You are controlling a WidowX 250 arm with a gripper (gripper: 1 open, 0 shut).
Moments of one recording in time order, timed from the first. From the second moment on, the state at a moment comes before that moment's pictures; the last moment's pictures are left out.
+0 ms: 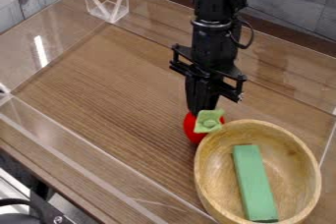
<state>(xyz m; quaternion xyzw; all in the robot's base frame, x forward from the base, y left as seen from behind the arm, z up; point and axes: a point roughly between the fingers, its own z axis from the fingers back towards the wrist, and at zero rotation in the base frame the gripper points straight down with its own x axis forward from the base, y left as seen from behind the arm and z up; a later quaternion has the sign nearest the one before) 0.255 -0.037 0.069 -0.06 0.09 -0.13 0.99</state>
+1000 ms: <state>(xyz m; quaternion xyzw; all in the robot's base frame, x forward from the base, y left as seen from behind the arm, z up) 0.291 -0.050 0.047 -0.06 0.08 -0.11 0.99</state>
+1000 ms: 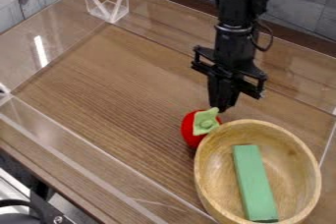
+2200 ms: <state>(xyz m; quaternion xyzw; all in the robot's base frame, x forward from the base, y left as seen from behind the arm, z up) 0.313 -0.061 0.028 -0.06 0.05 -0.11 0.99</state>
